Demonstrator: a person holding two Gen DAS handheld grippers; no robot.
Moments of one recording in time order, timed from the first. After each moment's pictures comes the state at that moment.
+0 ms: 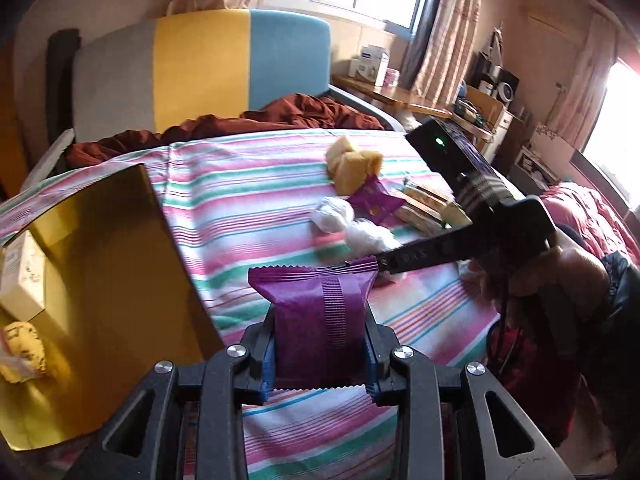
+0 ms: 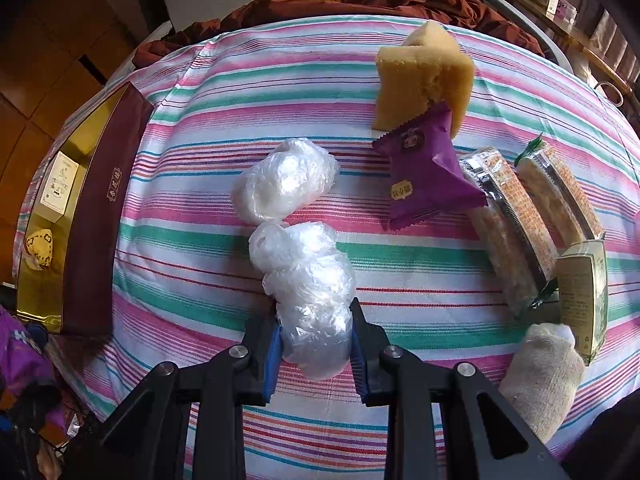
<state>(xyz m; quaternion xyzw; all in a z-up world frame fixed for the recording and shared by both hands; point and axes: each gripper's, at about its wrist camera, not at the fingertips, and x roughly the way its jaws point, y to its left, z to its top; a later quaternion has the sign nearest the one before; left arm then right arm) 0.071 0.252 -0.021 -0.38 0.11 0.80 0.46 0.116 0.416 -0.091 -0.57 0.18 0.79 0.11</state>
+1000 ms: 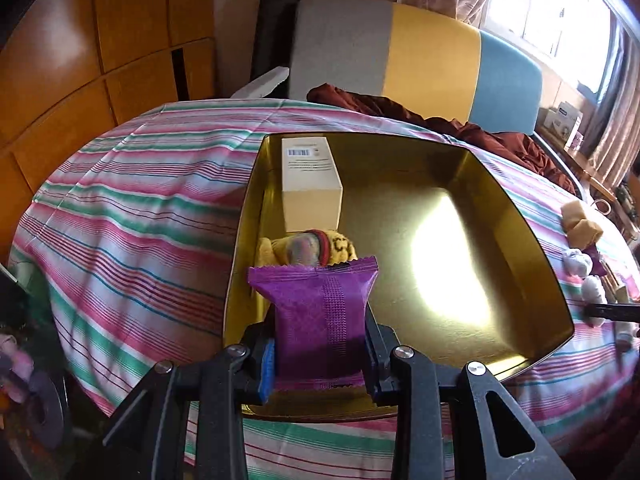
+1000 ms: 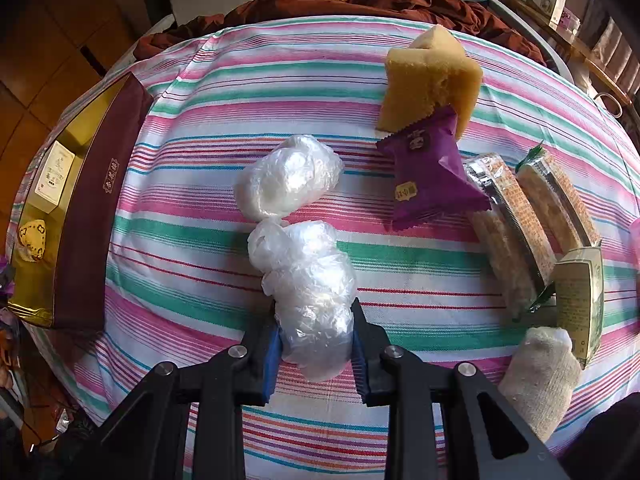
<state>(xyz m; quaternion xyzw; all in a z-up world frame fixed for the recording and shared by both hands) -0.037 0.052 -0.054 -0.42 0.04 0.89 0.17 0.118 0.413 -0.090 -0.57 0.16 0.80 0.12</state>
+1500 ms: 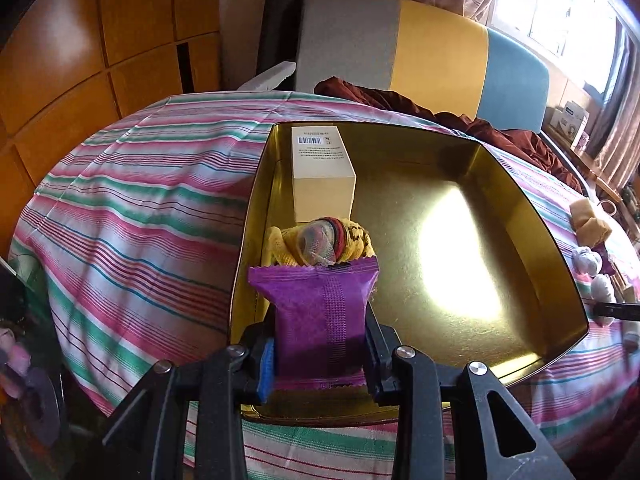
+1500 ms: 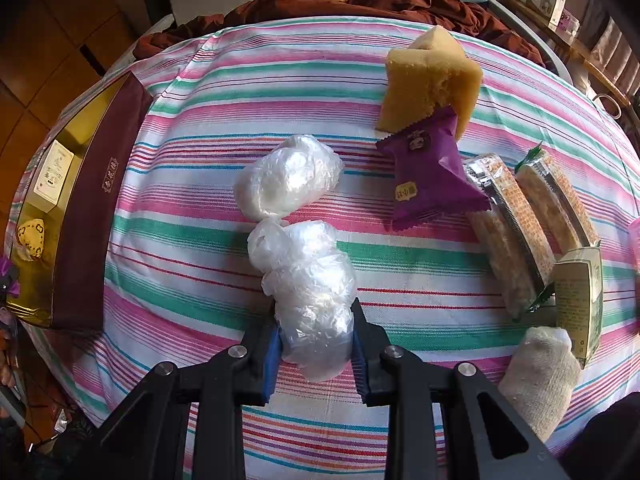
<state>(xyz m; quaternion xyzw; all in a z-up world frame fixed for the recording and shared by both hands) -0.043 0.048 -0.065 -0.43 0.04 0.89 0.16 0.117 0.412 -0.090 -0.57 0.16 0.80 0.12</state>
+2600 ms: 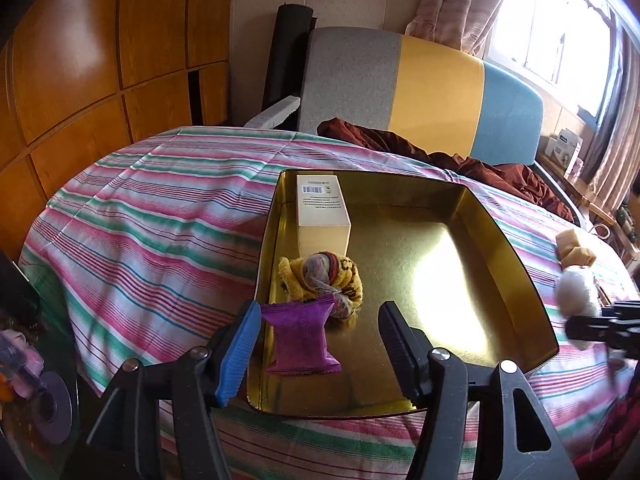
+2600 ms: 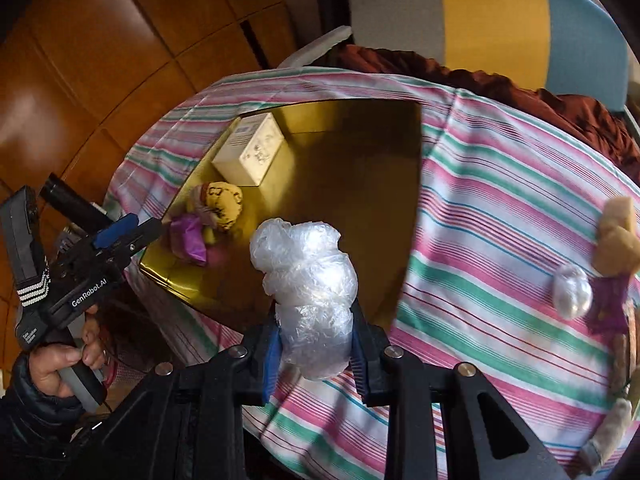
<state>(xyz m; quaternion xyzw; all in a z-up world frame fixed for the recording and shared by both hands) -0.026 0.036 -0.029 -0.38 0.02 0.91 0.16 0.061 0.221 -0.016 -0.51 0.10 0.85 -0.10</state>
